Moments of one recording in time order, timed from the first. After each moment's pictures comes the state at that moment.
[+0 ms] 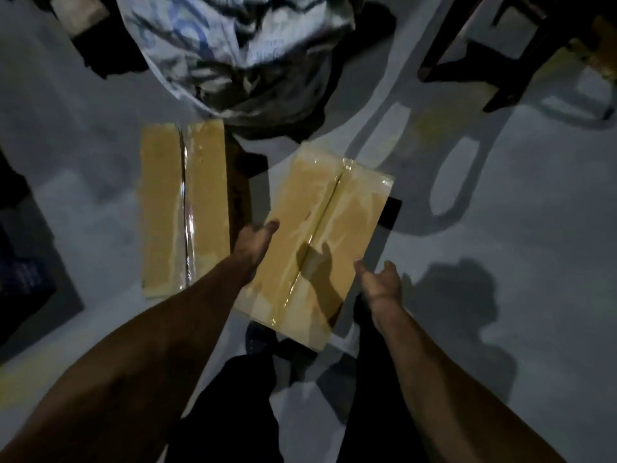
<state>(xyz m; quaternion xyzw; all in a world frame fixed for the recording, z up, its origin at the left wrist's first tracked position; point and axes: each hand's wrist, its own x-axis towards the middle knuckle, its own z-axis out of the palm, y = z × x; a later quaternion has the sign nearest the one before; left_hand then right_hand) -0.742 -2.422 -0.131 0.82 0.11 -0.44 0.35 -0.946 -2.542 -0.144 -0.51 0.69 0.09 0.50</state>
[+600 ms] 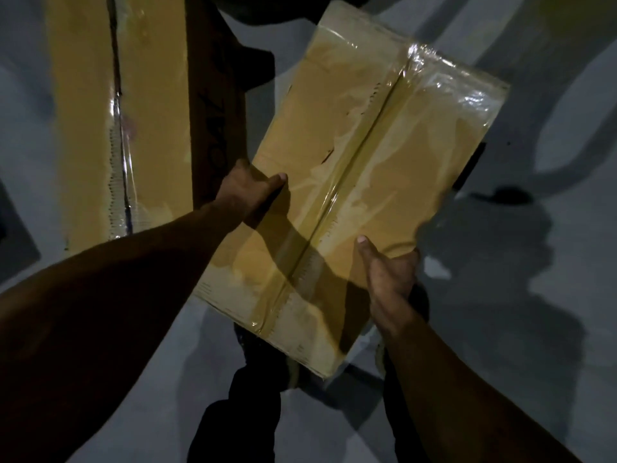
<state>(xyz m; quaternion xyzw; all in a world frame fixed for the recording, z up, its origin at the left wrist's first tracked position) -0.699 -2.421 -0.354 0.90 0.01 -0.40 0.18 -0.927 -2.518 -0.359 -0.42 0.73 0.06 0.53</state>
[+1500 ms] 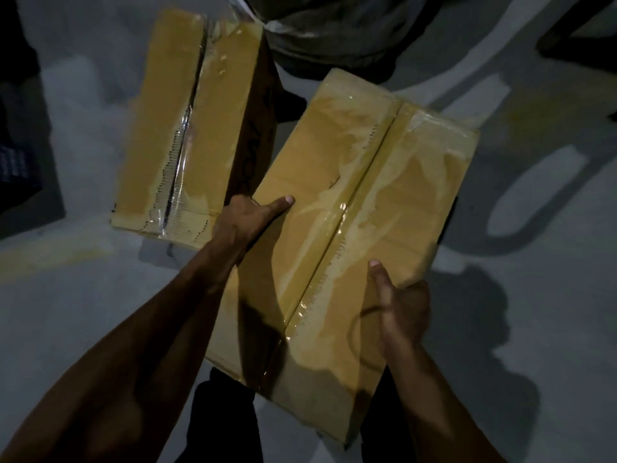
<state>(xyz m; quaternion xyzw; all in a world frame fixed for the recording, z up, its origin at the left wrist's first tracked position) -0.758 -2.394 -0.233 0.89 0.09 -0.36 0.27 -0.962 -2.548 -0.227 -0.53 0.69 0.06 0.49</state>
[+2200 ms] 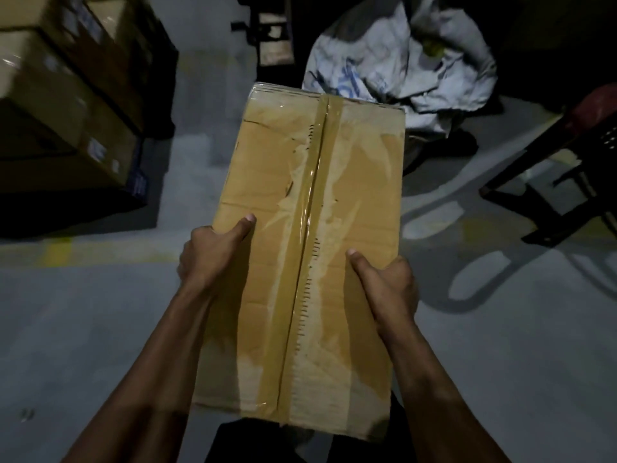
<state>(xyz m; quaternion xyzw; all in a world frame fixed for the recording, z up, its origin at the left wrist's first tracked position) -0.873 -2.221 0.111 0.90 0.26 -0.12 0.32 -0.979 -2.455 0.101 -0.76 0.46 0.05 0.46</state>
